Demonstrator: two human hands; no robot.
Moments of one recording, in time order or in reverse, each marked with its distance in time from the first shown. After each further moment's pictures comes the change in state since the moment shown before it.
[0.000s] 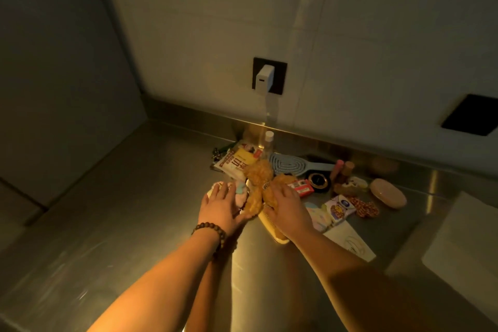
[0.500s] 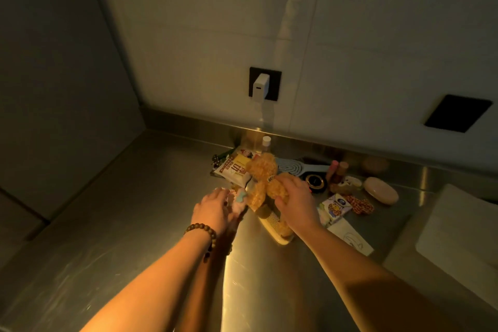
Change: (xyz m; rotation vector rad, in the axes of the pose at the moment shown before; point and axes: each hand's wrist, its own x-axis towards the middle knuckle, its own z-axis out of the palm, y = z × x) left_hand -0.014 -0.013 -0.030 -0.169 0.070 0.028; right_hand -0.022 -0.019 -0.045 0.230 0.284 -0.003
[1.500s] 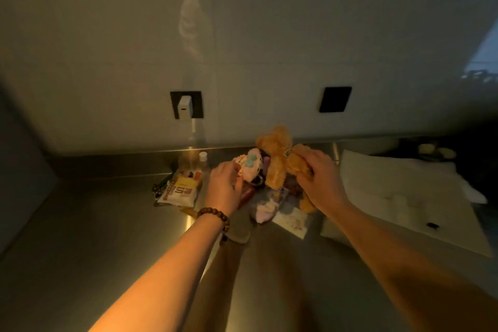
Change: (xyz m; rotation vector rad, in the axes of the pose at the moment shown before) left_hand 0.006 0.153 -0.030 -0.383 0.288 0.565; right_hand -0.078 0.008 -0.164 -0.149 0.442 0.102
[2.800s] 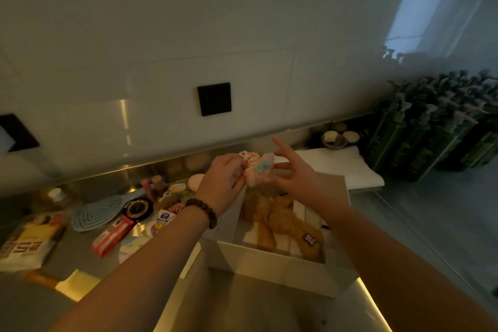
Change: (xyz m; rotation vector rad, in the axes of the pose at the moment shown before) left_hand 0.065 0.187 0.217 -0.038 -0.290 0.405; right_hand 0.017 0.226 -0.125 0.614 -0.203 0.347
